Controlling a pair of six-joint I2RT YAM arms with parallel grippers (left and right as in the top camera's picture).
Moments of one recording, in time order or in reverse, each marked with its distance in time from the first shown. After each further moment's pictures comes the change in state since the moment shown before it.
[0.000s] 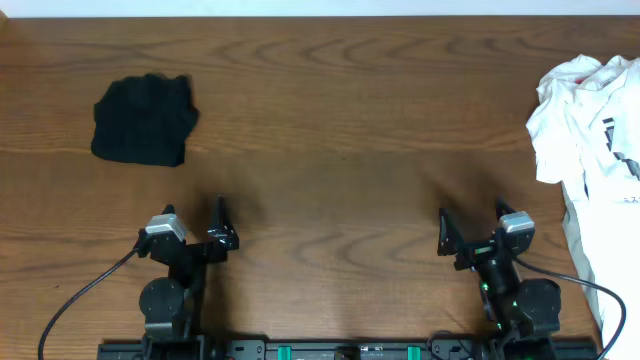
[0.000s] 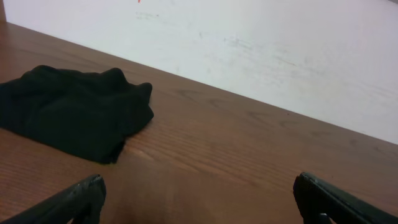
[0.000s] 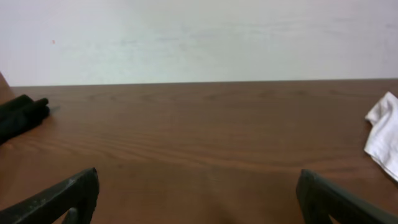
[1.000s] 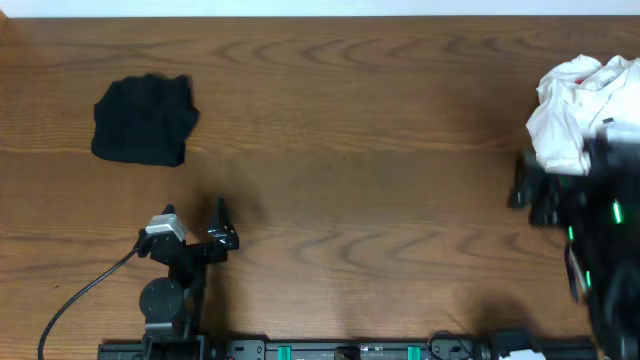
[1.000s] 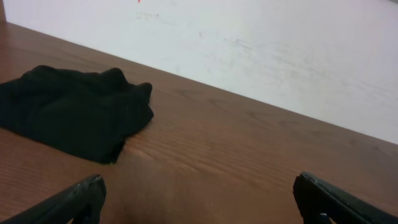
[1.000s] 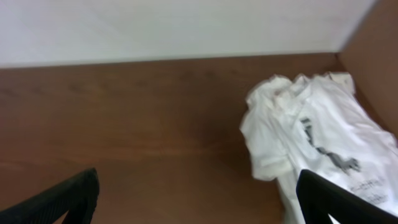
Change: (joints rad) left arm 0.000 0.000 0.001 -0.001 0.000 0.000; right arm 0.000 0.886 1.358 -0.946 0.331 -0.037
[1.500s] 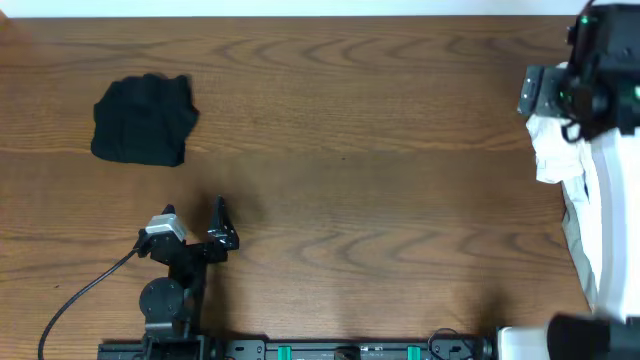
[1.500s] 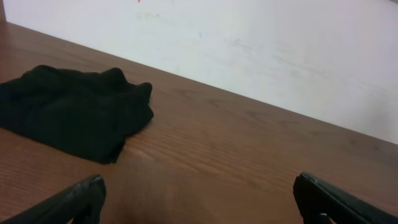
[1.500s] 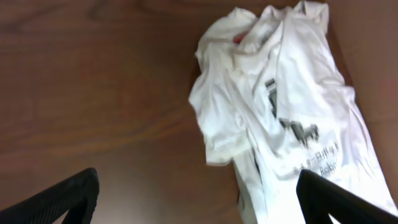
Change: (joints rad) left arm 0.000 0.000 0.000 0.000 0.000 0.000; right arm -0.195 0.702 0.372 -0.076 0.067 -0.056
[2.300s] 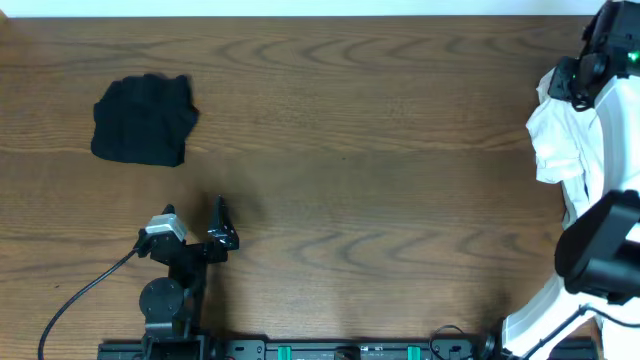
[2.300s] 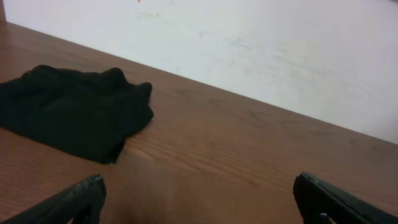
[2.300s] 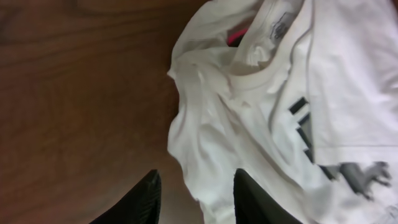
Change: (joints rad) left arm 0.000 0.000 0.000 0.000 0.000 0.000; right arm -0.216 0.354 0.004 0.281 -0.145 0.012
